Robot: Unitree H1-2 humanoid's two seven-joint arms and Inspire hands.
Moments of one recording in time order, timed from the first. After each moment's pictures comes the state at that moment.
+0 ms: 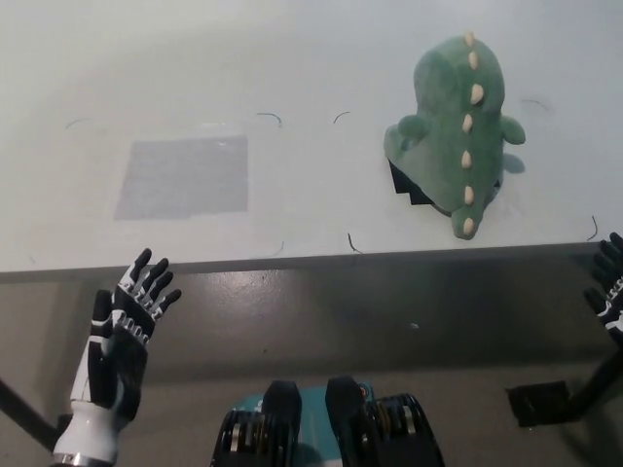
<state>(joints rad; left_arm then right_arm) 0.00 0.10 0.07 -0.21 -0.20 -0.02 -0.11 -0.12 -0.27 -0.18 0.18 0.31 -0.18 0.26</state>
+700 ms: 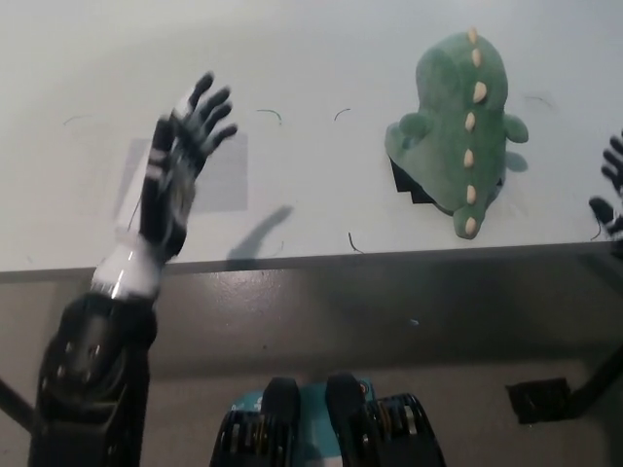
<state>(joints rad) -0.48 0.11 0.01 -0.15 -0.11 0.12 -0.10 -0.36 -0.32 -0.18 0.18 0.27 -0.18 0.25</state>
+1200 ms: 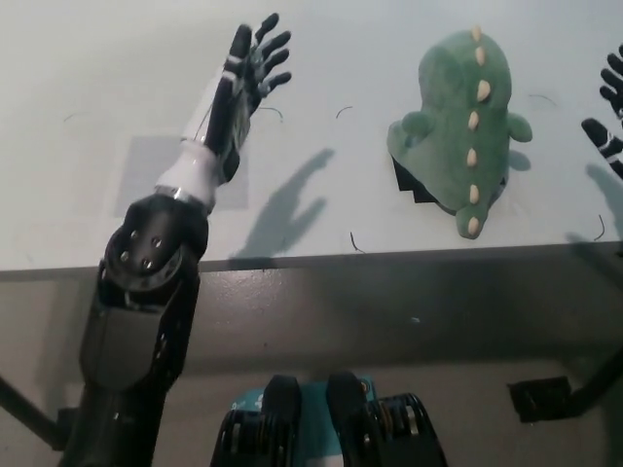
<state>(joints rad) -0.74 0.07 -0.01 0.20 -0.08 0.14 -0.10 -0.51 -0.34 -0.17 0.14 0.23 -0.09 0.24</state>
